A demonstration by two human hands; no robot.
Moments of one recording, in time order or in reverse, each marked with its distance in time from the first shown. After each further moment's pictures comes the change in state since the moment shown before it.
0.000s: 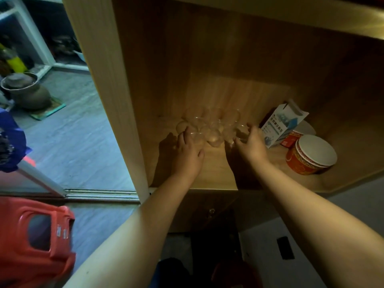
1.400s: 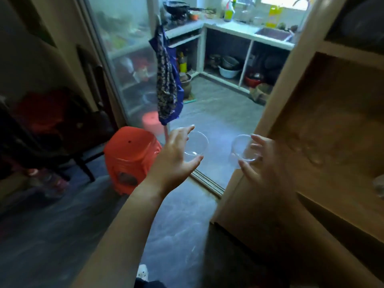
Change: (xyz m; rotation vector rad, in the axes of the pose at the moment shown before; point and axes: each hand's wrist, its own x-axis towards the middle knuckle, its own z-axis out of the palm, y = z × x) left_hand -0.288 -0.004 -0.279 0.086 0.419 -0.083; right_hand -0.280 -0.161 -0.051 0.386 -0.394 -0.937
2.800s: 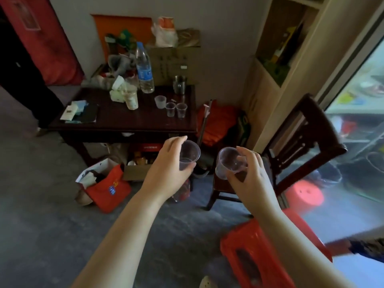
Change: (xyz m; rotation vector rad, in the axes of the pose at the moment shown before) left_hand -0.025 -0.466 -0.520 0.416 0.637 -0.626; right_hand 0.253 -0.430 0.643 0.347 -0.584 -0.515
